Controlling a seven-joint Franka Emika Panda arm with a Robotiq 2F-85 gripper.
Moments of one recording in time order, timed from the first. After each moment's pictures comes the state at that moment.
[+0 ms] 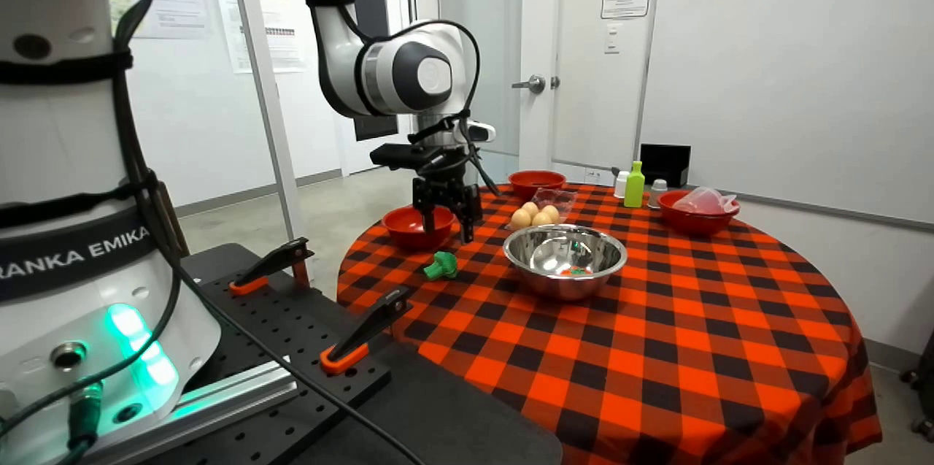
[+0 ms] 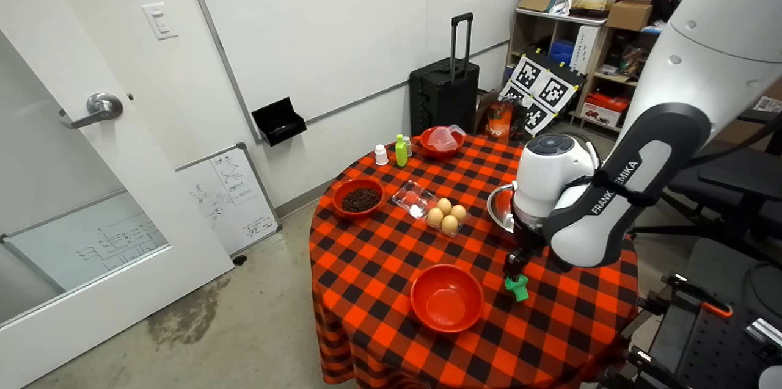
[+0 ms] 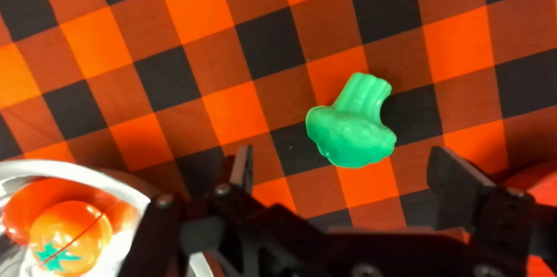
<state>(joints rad) 0.21 0.47 -0.13 -2.49 -0.06 2.92 0.20</state>
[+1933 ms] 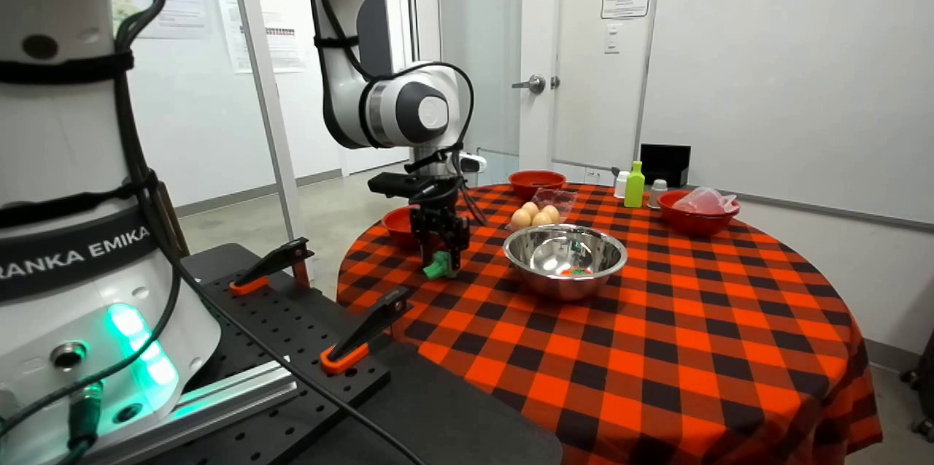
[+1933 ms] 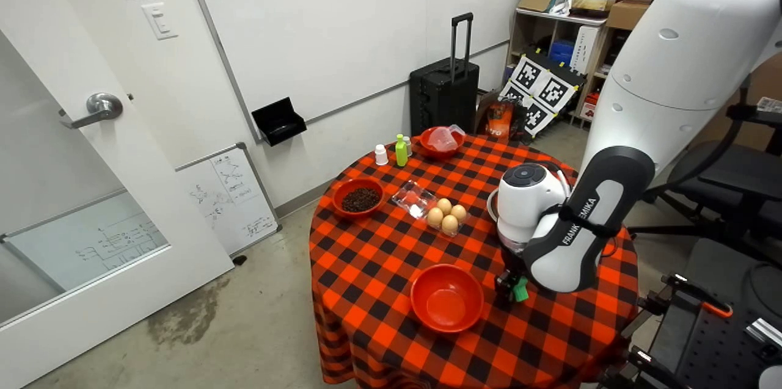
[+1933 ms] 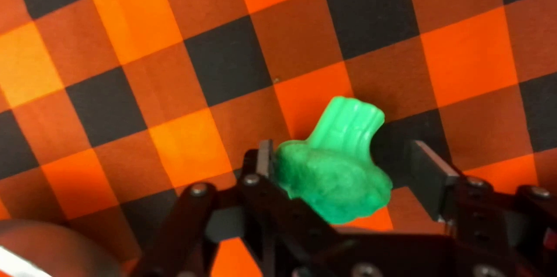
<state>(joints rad) 0.25 0.65 -0.12 -2.38 -0.05 2.92 0.28</state>
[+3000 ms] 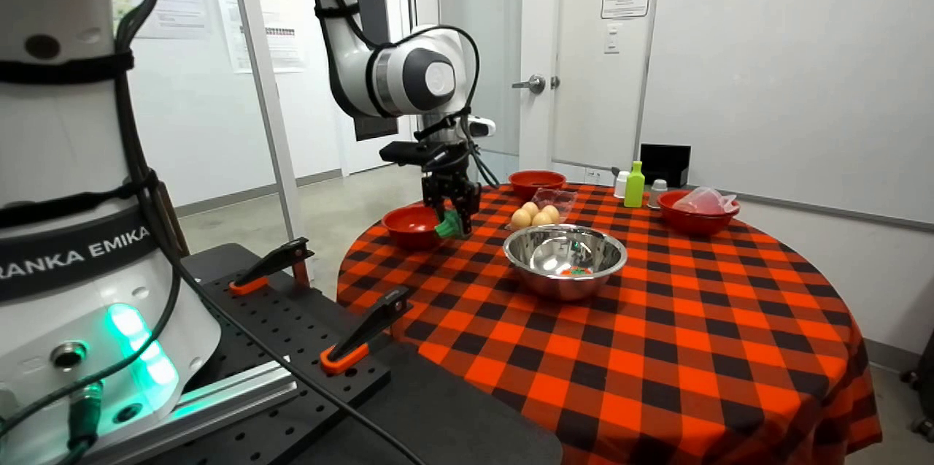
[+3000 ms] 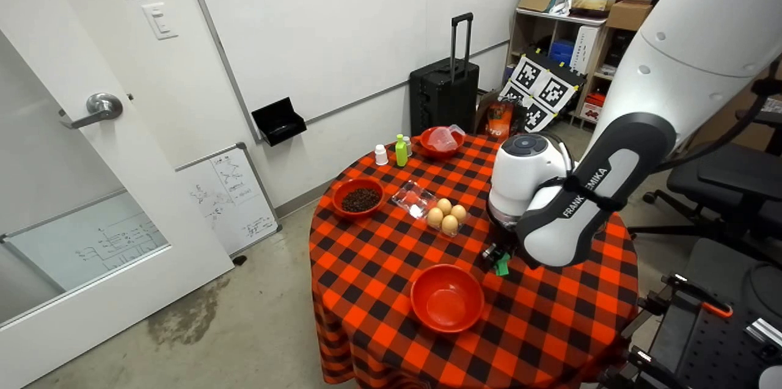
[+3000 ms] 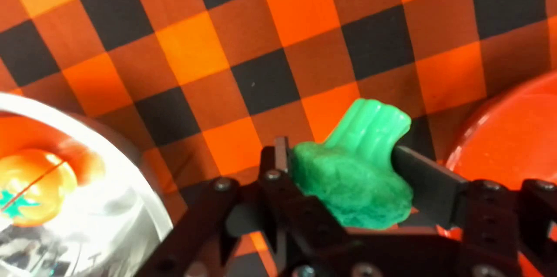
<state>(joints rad) 0.27 0.53 -0.14 -2.38 -0.05 2.92 0.28</state>
